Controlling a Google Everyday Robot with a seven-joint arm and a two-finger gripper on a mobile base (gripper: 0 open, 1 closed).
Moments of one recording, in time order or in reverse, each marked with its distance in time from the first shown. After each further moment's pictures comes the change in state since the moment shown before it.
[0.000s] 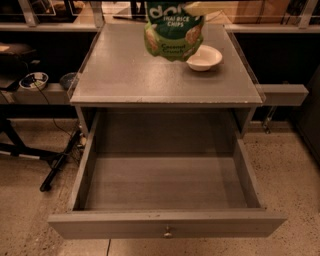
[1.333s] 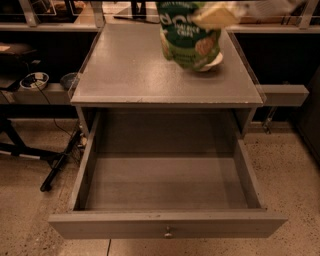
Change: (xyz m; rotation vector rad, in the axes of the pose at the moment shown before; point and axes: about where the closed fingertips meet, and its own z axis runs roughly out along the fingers) arm -0.003 0.031 -0.035 0.225 0.194 0.093
